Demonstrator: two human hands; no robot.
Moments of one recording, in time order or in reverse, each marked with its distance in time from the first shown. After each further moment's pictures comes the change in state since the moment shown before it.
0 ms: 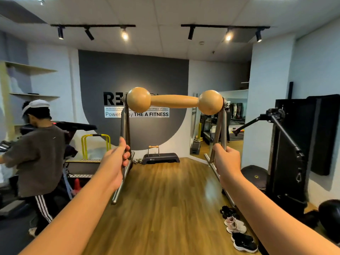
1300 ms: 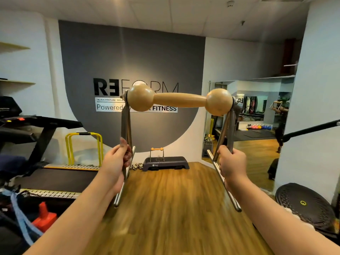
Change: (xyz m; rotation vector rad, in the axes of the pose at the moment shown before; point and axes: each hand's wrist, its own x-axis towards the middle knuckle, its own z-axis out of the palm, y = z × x) left_hand 0.791 -0.298 0.078 0.025 -0.067 0.067; right_hand 0.675 0.314 0.440 0.051 -0.049 -0.015
